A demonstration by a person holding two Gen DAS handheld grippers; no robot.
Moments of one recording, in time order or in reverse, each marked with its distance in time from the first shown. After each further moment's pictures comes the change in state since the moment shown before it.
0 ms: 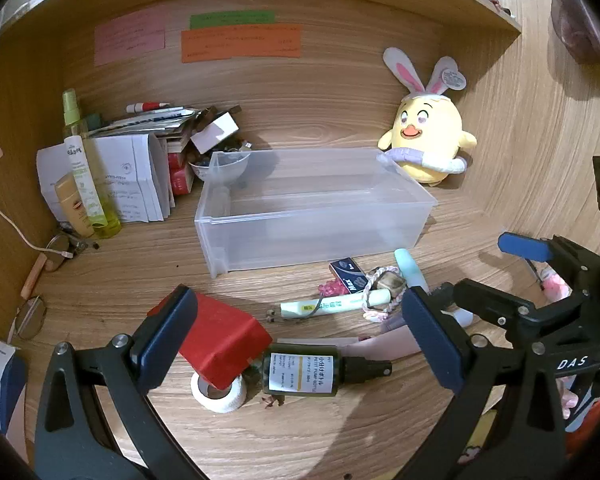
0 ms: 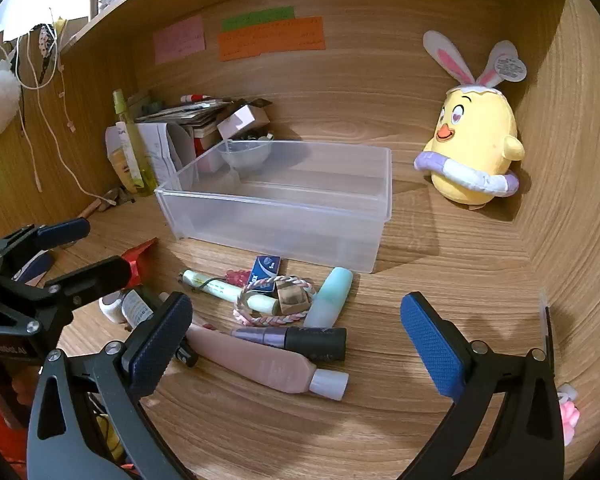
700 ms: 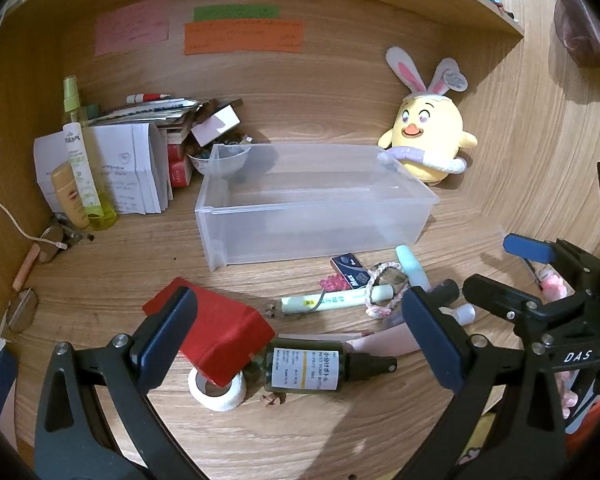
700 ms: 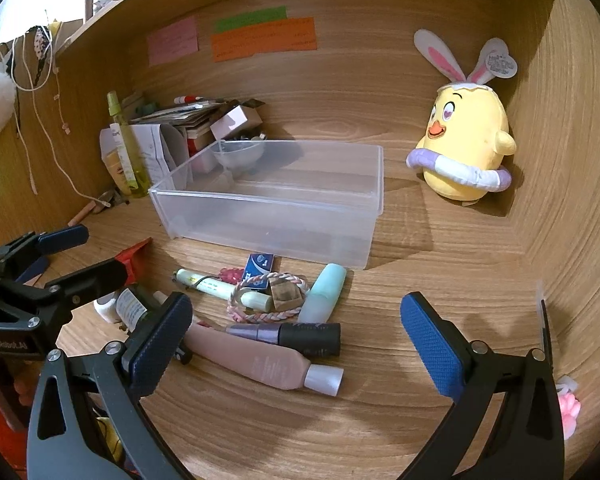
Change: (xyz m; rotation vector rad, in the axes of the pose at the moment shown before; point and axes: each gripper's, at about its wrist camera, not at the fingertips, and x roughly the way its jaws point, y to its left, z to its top) left arm 0.004 0.007 -0.009 -0.024 -0.004 -0.023; right arm -0.002 -0.002 -0.005 0.013 -0.009 -0.024
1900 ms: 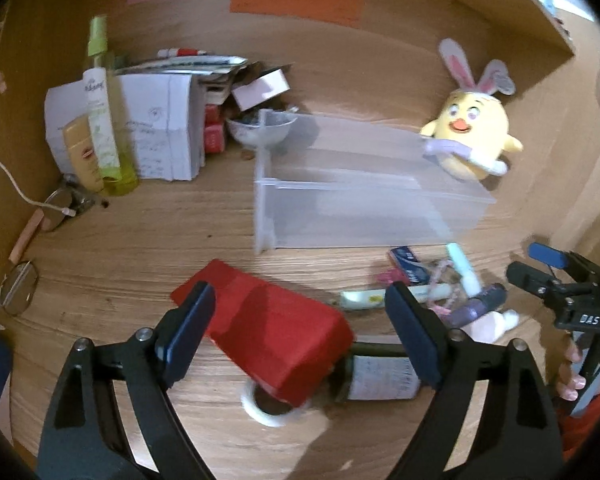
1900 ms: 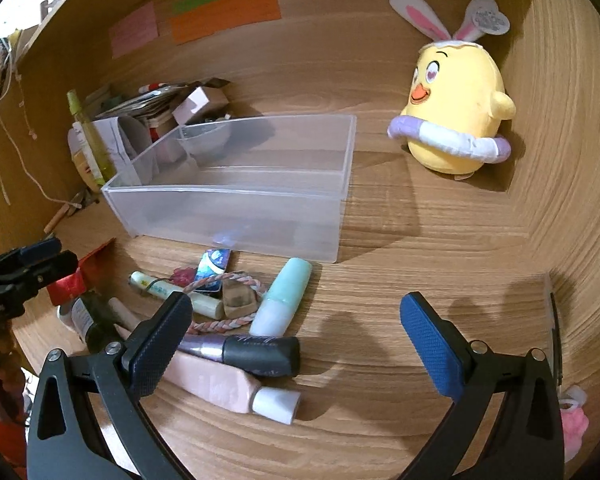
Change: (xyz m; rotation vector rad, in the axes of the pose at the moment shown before) left arm 0.033 0.056 0.000 -0.099 0.096 0.034; right arm 0.041 -0.038 0.005 0.067 0.087 -0.019
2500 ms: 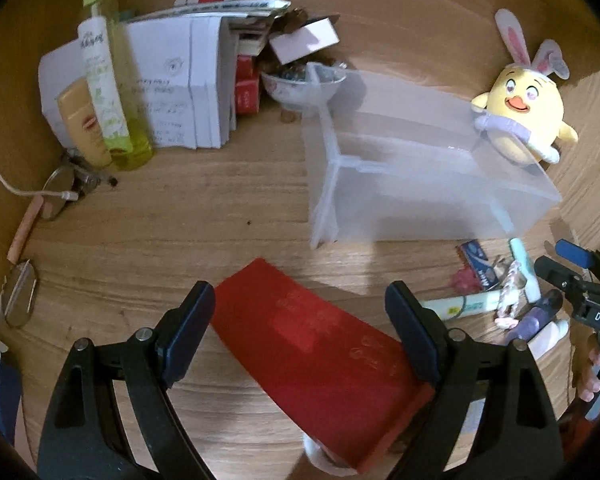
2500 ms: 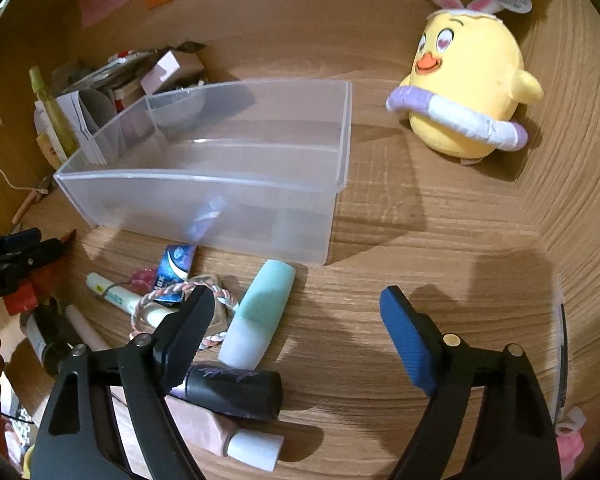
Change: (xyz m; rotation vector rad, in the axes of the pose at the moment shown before) left arm 0.048 0.034 0.013 -0.029 0.160 0.074; right arm 0.046 0.003 0.011 -0.011 0.118 -0.068
